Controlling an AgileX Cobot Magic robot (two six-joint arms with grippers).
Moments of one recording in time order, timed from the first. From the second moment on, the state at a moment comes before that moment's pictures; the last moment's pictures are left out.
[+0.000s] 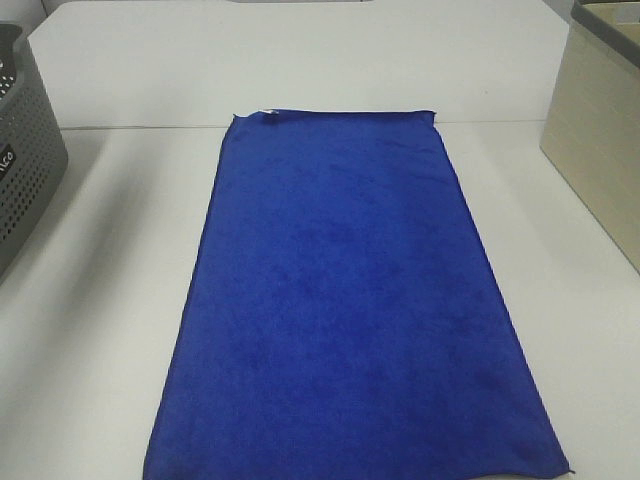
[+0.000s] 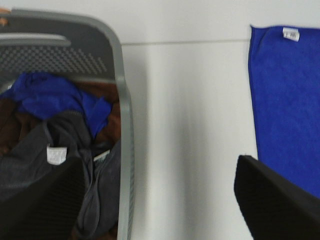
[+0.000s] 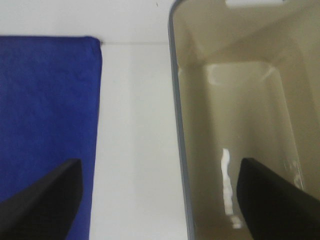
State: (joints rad) left arm -0.03 1.83 -1.94 0.02 1.21 -0.06; right arm -0.05 1.67 -1.89 -0.01 1.22 -0.06
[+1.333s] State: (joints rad) left arm -0.03 0.19 -0.56 0.13 1.05 -0.06; right arm -0.05 0.07 -0.62 0.04 1.22 0.00
